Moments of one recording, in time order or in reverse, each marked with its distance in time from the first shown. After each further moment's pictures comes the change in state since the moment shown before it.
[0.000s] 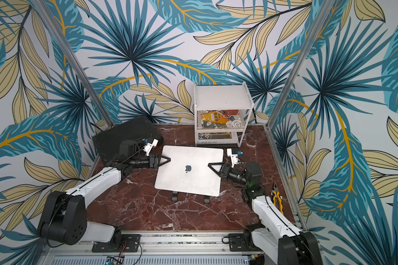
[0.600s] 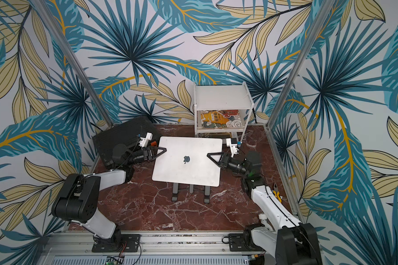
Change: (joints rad) left arm 0.079 0.222 -0.147 1.147 0.196 -0.808; right arm -0.022 0.124 0.180 0.002 -0.025 0.047
